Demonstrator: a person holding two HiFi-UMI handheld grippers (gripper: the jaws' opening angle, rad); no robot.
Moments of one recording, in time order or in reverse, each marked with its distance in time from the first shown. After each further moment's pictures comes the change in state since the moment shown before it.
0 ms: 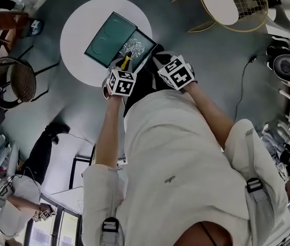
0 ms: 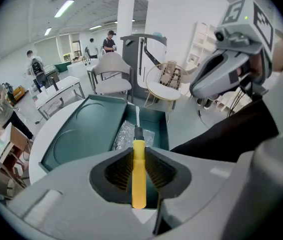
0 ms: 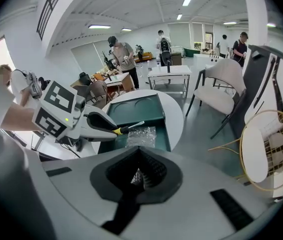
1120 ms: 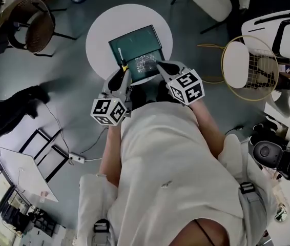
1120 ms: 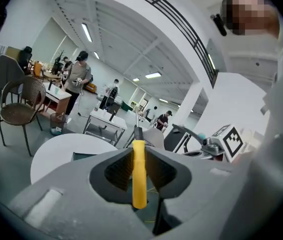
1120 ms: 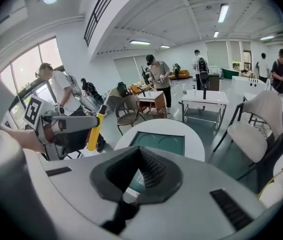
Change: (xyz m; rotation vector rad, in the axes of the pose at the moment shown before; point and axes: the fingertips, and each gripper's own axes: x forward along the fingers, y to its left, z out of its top) left arm -0.193 0.019 0.065 -0.818 -0.863 0.263; right arm -0.049 0.027 0.107 -0.317 -0.184 0.309
